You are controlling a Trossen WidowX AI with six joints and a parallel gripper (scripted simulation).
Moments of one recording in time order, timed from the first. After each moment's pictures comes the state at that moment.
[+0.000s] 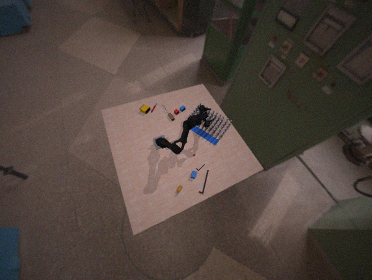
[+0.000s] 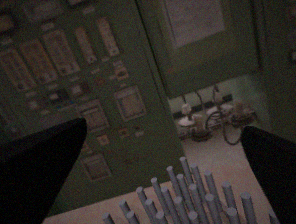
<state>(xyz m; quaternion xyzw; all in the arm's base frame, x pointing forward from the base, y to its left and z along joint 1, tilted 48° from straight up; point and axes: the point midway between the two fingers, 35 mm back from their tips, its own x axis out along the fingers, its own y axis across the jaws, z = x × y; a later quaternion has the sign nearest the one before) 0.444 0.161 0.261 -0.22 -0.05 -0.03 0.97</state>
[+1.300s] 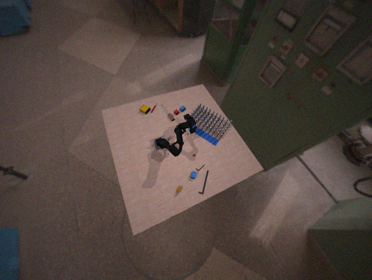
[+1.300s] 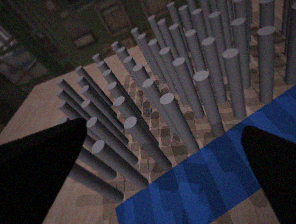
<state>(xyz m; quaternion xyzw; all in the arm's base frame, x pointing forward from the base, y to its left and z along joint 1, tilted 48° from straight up) 0.359 0.091 0.074 -0.19 0.21 -0.03 0.96</state>
